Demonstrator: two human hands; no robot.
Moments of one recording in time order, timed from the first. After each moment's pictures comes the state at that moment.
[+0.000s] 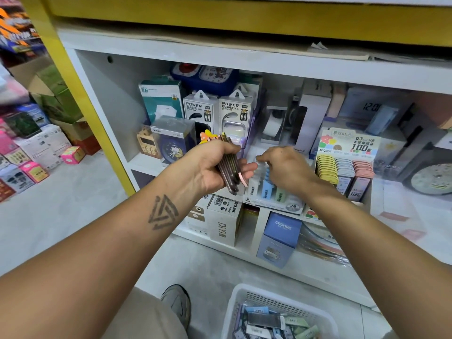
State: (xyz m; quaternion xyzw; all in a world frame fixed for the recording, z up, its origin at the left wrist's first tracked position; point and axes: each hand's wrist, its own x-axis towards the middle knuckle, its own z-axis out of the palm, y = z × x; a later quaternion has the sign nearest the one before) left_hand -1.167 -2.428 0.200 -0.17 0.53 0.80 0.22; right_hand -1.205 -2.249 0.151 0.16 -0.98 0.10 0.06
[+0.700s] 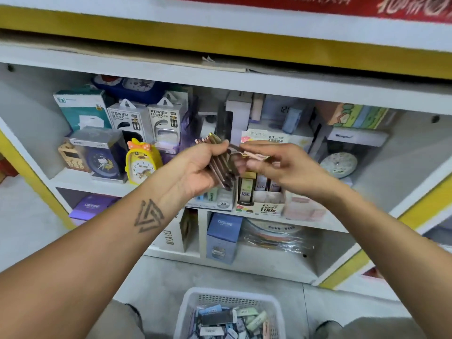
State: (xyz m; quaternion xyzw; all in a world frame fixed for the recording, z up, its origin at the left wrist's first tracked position) left_hand -1.155 -2.318 0.211 -0.09 0.46 0.84 0.27; right_hand -1.108 -2.133 0.223 0.21 -0.88 0.42 0.04
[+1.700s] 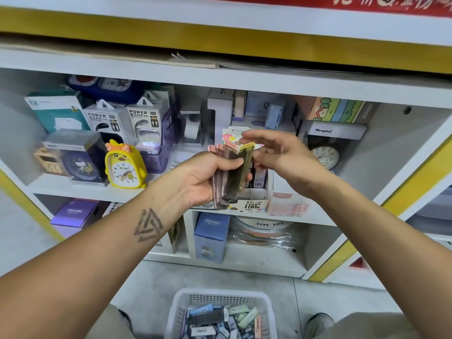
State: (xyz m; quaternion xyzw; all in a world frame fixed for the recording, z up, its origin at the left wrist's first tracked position) left_hand -1.136 -2.285 0.201 0.02 0.52 0.78 0.35; right_hand -1.113 -2.097 0.210 0.07 -0.80 0.59 0.03
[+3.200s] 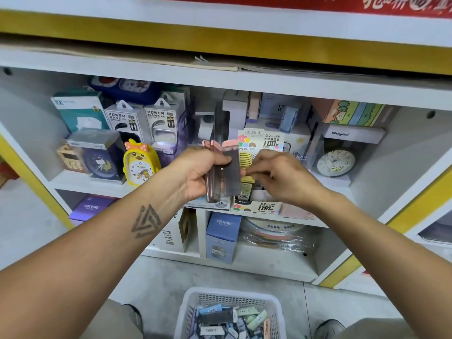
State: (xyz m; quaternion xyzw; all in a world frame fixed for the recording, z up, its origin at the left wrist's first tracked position) left_hand -1.147 -2.315 0.205 -0.06 0.58 0.78 0.24; right_hand -1.118 -2.117 0.187 0.21 -0.95 0.22 0.12
